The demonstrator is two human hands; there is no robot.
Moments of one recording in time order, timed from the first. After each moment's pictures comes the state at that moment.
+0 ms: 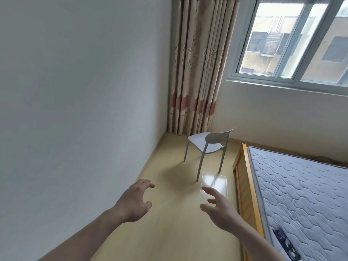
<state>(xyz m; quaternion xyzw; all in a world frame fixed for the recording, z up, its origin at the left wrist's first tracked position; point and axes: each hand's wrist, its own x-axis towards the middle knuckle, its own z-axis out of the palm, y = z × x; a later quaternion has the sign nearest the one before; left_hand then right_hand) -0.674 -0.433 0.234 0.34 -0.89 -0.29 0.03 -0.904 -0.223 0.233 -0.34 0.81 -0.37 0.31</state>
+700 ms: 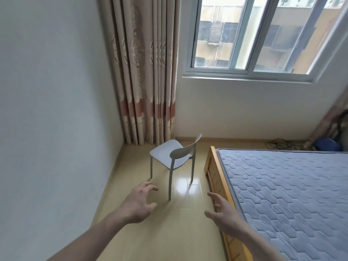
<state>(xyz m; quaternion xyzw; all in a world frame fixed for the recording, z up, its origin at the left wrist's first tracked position) -1.053 -0.620 0.209 0.22 -0.93 -0.30 -0.04 -1.210 -0.341 0.206 -0.22 0.86 -0.36 0.28</state>
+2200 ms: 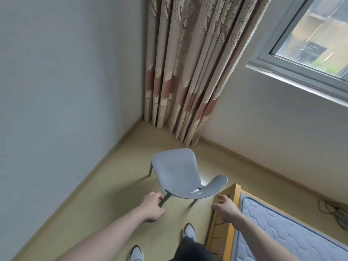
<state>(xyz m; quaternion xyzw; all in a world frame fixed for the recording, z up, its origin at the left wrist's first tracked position) -1.499 -0.814 0.056 0.47 -0.74 -0.46 -0.16 -1.759 -0.660 0.077 -0.16 0.88 -0.14 0.43</state>
